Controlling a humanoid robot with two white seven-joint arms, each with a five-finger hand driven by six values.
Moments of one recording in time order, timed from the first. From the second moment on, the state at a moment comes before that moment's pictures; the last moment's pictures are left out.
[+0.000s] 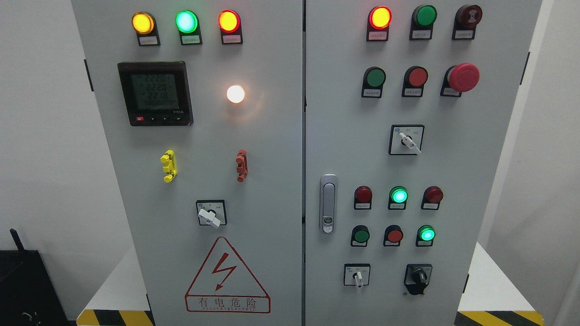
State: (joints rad) left arm 0.04 -0.10 0.00 -0.04 0.00 -0.06 -0.01; right arm 0.18 0.00 -0.18 -0.09 0.09 -0.03 0.15
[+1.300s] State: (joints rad) left arm 0.04 -0.10 0.00 -0.04 0.00 -0.06 -0.01; right arm 0.38 0.03 -0.13 -0.72 -0.04 -0.13 0.41
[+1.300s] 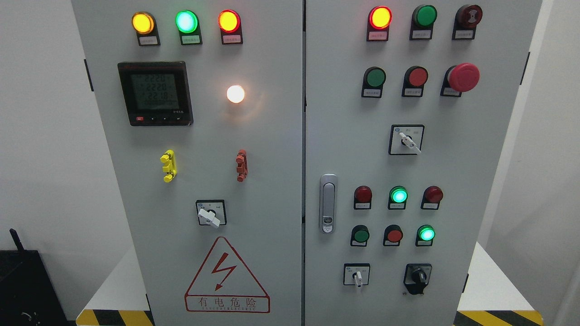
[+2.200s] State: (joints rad) left arm 0.04 -0.10 0.00 -0.04 0.00 -0.06 -0.01; right arm 0.49 0.07 -0.11 -1.75 0.03 -0.19 0.28
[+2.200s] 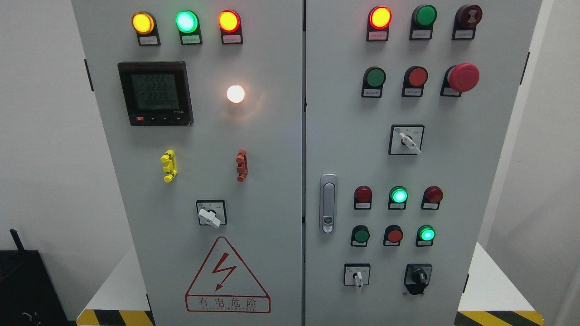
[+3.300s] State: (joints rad) left arm 0.04 -0.10 0.00 -0.04 0.00 -0.06 -0.01; right arm 0.15 0.01 -0.14 -2.02 1.26 0.09 0.23
